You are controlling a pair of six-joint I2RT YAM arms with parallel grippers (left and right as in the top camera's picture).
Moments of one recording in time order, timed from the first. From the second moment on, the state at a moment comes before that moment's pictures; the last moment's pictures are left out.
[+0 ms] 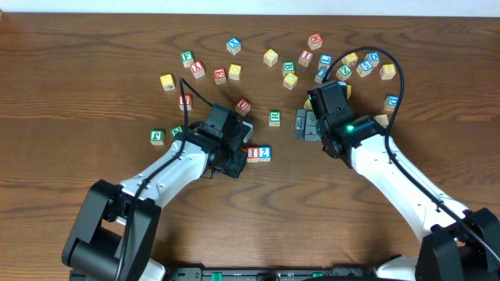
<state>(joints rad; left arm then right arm) -0.45 1.68 0.91 -0.50 0.25 -0.02 0.43 1.56 1.07 -0.56 0.24 0.47</state>
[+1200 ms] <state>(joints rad) -0.45 1.67 0.91 -0.64 0.22 -0.04 0.43 1.56 1.07 -0.56 0.24 0.47</state>
